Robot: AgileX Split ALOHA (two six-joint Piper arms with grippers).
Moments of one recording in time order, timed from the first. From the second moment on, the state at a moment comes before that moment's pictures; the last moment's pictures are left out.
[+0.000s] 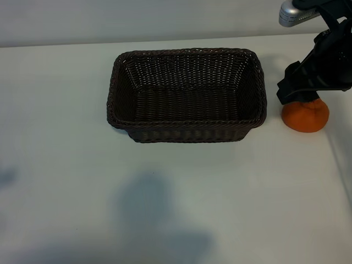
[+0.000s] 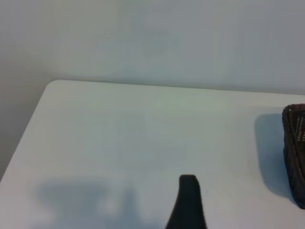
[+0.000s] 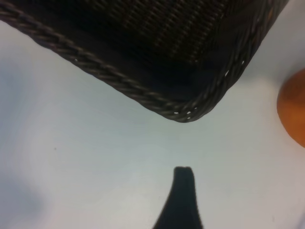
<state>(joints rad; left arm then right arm) 0.24 0.42 -0.98 -0.11 0.96 0.08 0.16 1.48 -1.20 0.23 0.97 -0.25</state>
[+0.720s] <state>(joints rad) 0.16 0.05 -0.77 -0.08 1.03 0.06 0.16 1.48 -1.20 0.23 0.97 -0.25</state>
